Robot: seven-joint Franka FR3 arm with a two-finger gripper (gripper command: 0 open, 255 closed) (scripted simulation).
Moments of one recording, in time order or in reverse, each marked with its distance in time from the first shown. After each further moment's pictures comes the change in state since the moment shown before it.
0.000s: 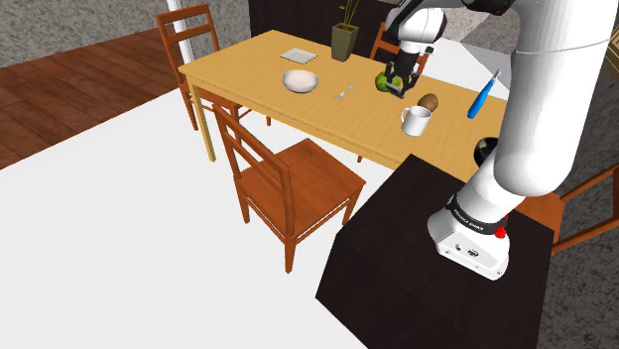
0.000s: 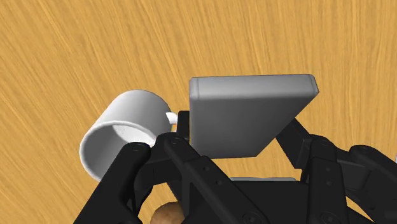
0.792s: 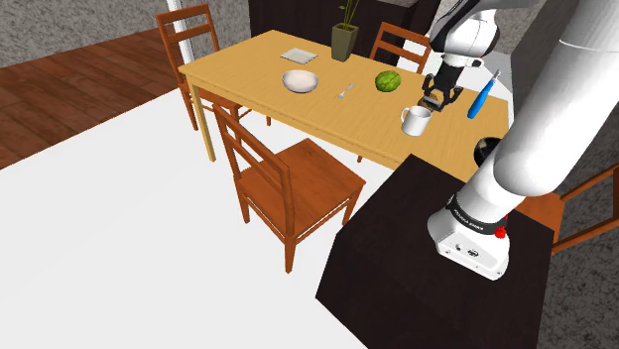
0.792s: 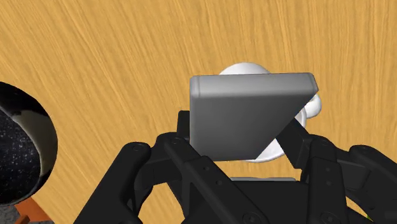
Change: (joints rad) arm -0.008 -0.274 -0.187 -0.347 -0.186 0.142 -0.133
